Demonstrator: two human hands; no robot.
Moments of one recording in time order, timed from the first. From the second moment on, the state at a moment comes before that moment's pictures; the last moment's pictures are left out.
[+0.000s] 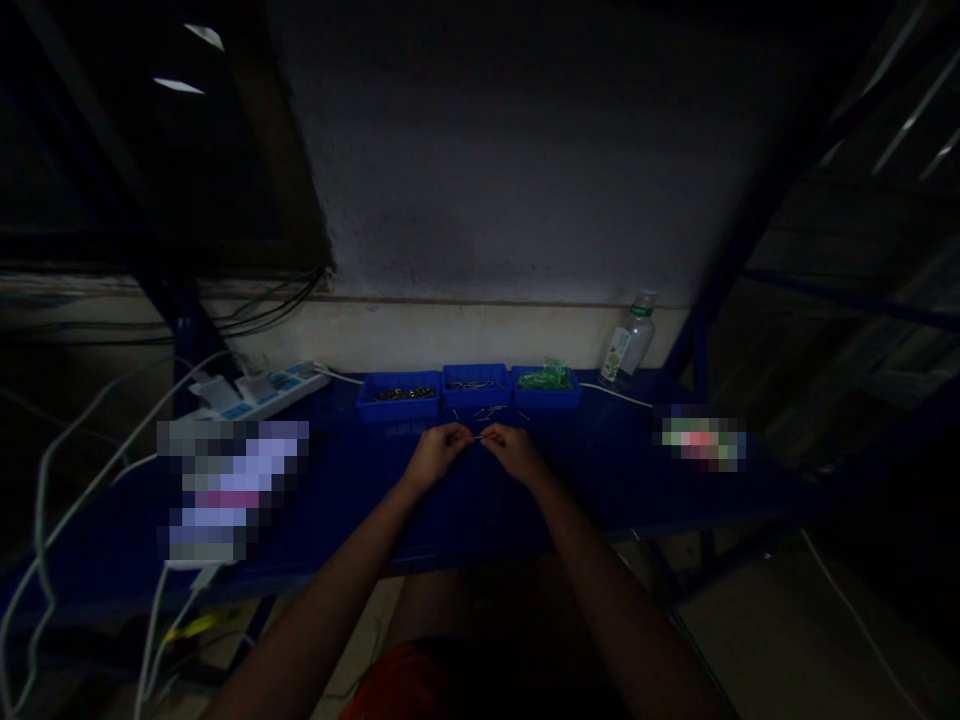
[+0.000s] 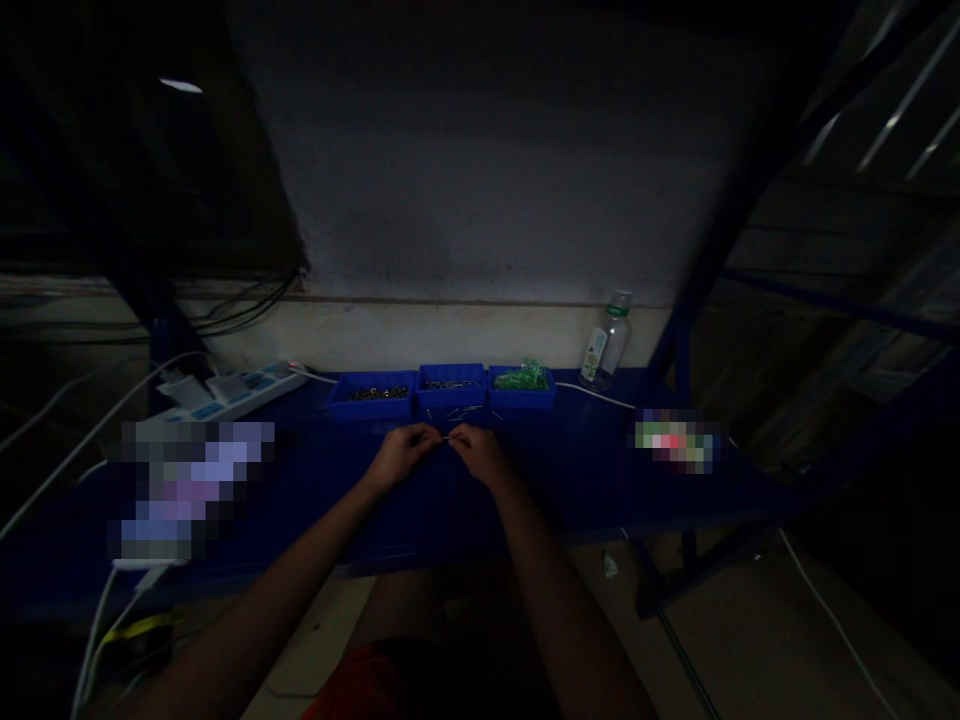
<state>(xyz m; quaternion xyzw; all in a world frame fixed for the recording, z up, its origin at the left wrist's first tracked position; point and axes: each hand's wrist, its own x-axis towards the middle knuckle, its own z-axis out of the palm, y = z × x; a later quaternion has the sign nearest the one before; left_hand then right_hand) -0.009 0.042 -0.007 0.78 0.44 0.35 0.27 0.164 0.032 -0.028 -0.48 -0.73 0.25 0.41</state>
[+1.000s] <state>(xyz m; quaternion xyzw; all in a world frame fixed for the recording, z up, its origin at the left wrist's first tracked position) -0.026 0.044 -0.005 0.82 0.52 0.25 0.05 0.164 0.031 -0.026 -0.49 -0.73 0.22 0.41</state>
